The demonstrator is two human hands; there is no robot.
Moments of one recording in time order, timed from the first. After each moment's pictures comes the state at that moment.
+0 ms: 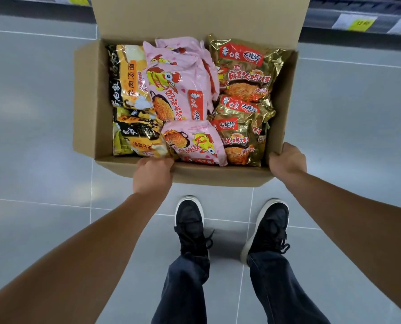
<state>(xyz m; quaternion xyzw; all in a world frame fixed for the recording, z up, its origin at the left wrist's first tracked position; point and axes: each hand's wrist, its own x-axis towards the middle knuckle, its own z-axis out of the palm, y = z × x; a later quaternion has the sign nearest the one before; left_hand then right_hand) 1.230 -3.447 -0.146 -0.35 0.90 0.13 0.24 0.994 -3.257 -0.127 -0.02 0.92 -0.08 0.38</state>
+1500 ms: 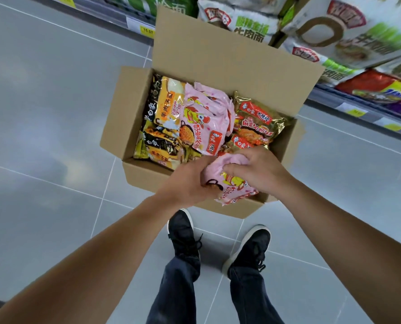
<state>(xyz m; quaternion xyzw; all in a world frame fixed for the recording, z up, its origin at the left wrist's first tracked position) 1.181 -3.499 0.006 -0.37 0.74 0.55 0.13 1.008 -3.421 0.038 -0.33 0.77 -0.16 0.52</state>
